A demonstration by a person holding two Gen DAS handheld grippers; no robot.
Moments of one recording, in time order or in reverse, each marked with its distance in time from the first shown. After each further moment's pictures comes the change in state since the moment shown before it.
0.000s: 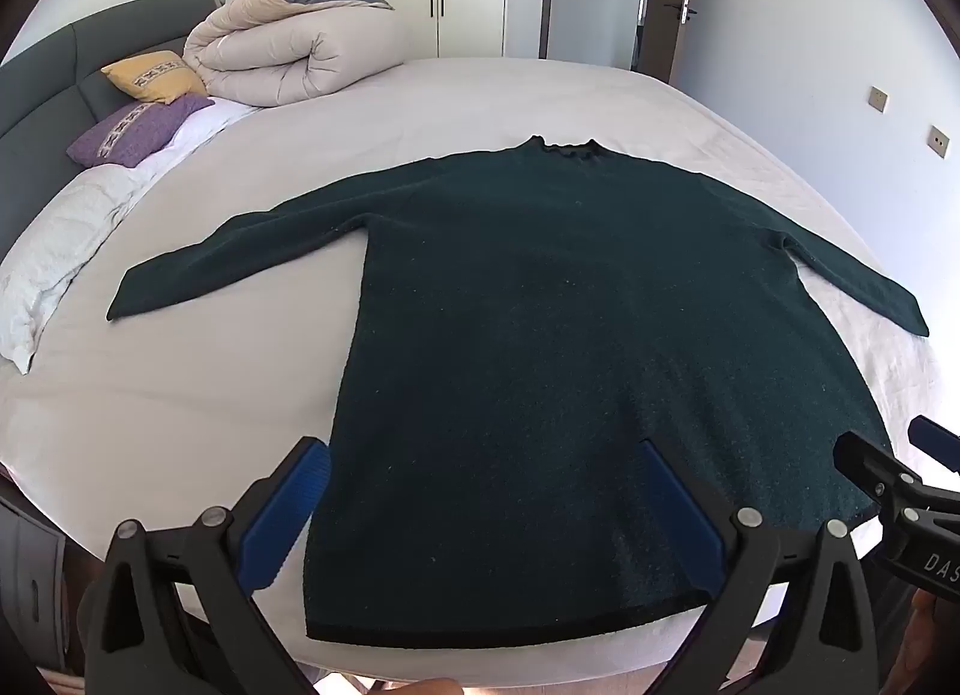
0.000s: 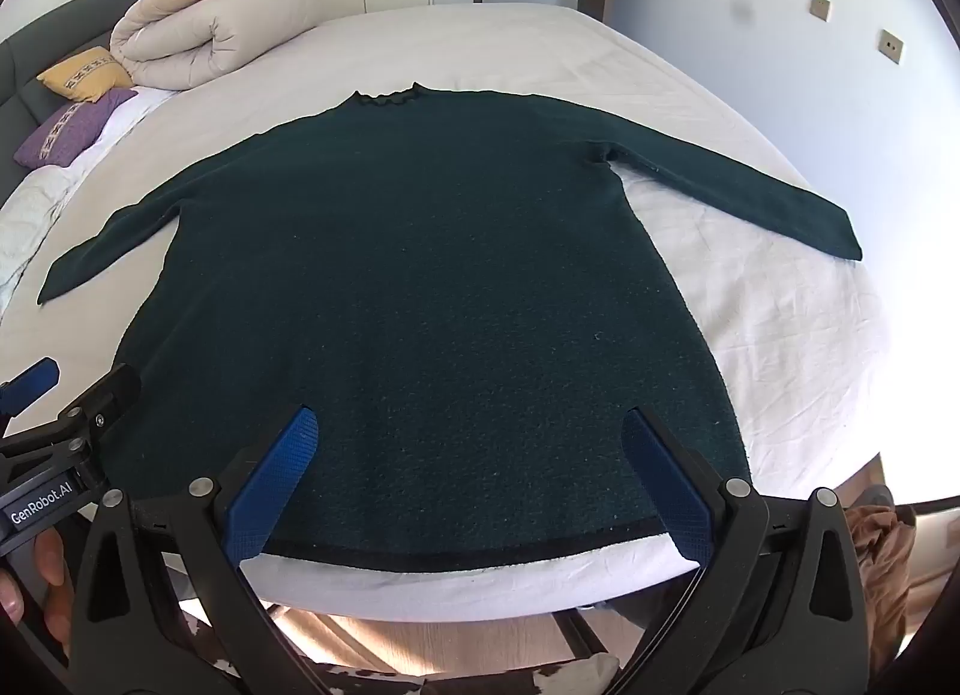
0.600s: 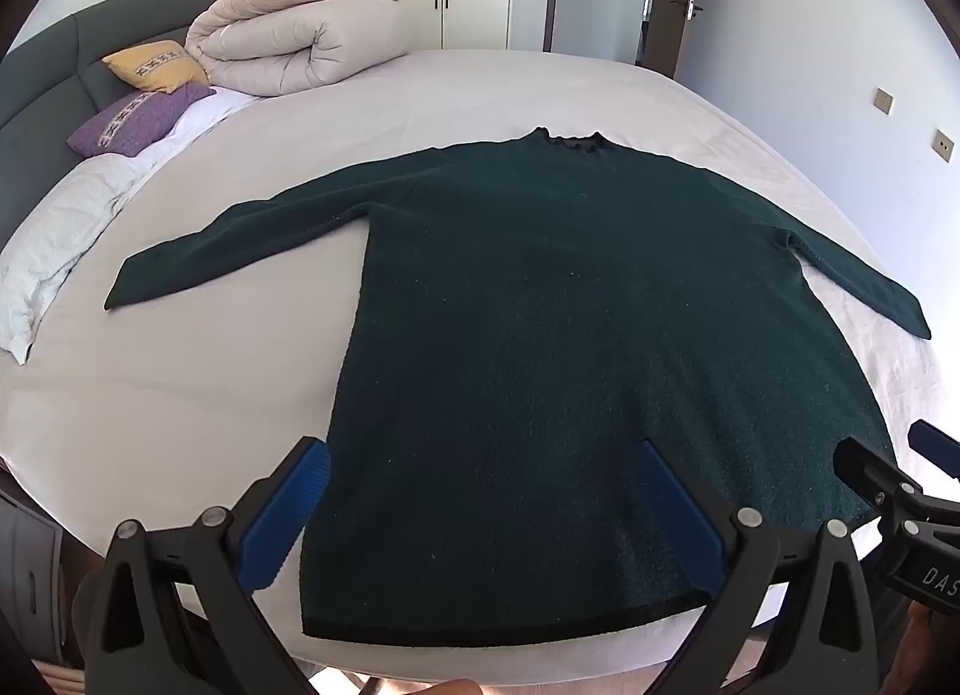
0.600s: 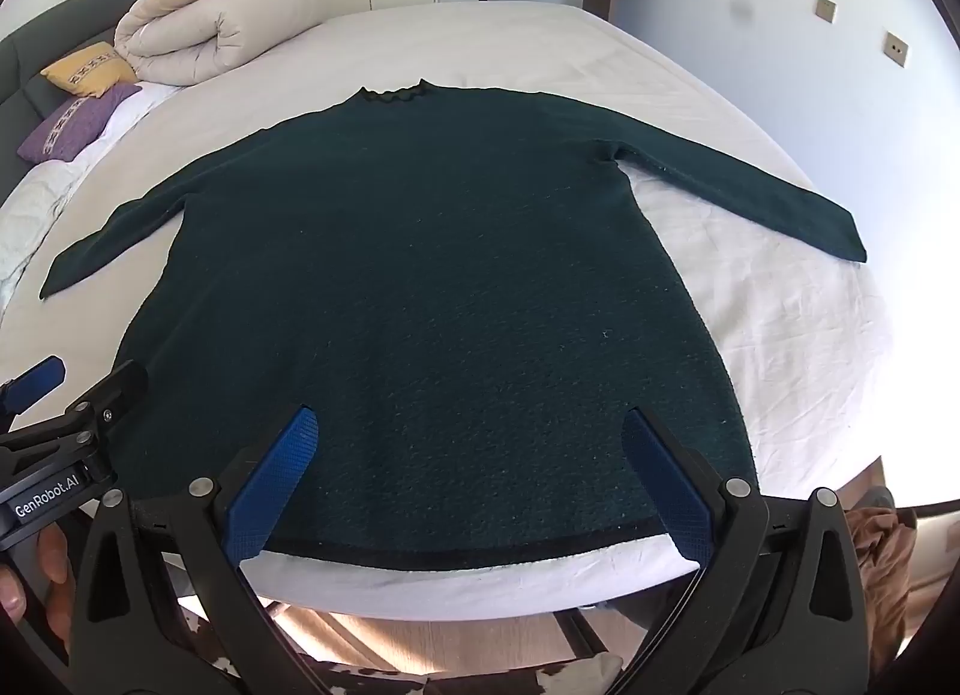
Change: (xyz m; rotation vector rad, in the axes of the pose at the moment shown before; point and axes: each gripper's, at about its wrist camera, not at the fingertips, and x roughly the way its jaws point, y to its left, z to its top) left arm 0.006 0.007 -0.004 -0.009 0.023 0.003; right arm 0.002 0.006 -0.003 -0.011 0.003 0.006
